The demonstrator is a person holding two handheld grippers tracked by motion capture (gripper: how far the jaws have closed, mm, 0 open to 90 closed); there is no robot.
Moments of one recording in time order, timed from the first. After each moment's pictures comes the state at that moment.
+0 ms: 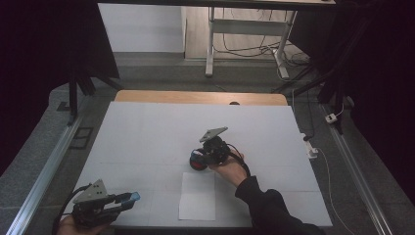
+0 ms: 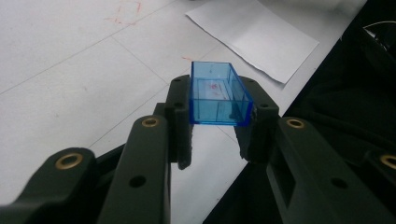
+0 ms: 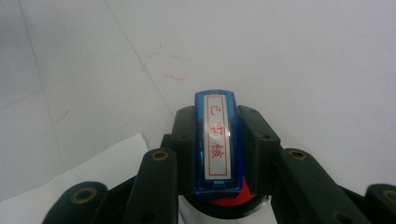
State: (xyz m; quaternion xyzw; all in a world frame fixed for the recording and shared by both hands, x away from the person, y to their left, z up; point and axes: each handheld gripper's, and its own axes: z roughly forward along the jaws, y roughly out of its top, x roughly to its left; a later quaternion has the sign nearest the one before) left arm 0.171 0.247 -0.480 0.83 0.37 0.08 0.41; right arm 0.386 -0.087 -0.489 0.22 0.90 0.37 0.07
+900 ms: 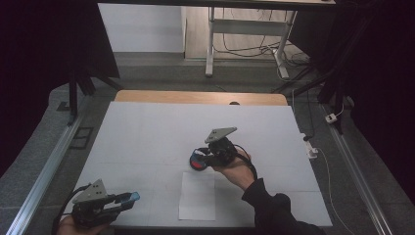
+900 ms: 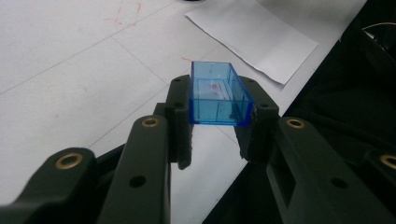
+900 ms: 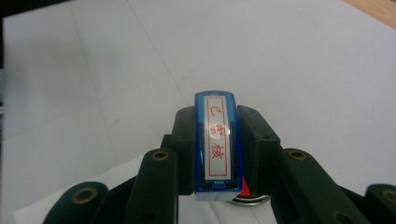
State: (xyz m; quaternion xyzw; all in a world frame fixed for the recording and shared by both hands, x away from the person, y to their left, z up) left arm 0.171 0.247 -0.480 0.83 0.37 0.08 0.41; right arm 0.360 -0.102 -0.452 0.19 0.89 0.41 0.07
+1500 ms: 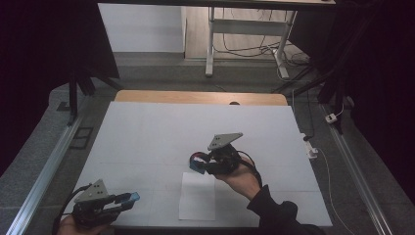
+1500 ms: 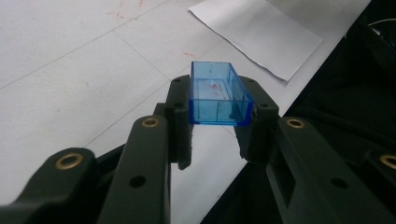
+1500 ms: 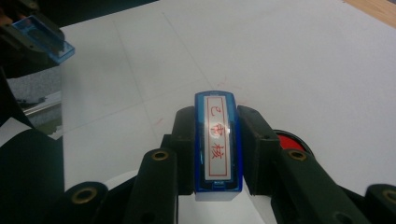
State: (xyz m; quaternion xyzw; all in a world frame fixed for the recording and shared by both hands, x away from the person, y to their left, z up) left arm 0.171 0.247 -0.480 0.83 0.38 0.08 0.41; right arm 0.329 -0.109 -0.435 0.17 0.89 0.43 0.05
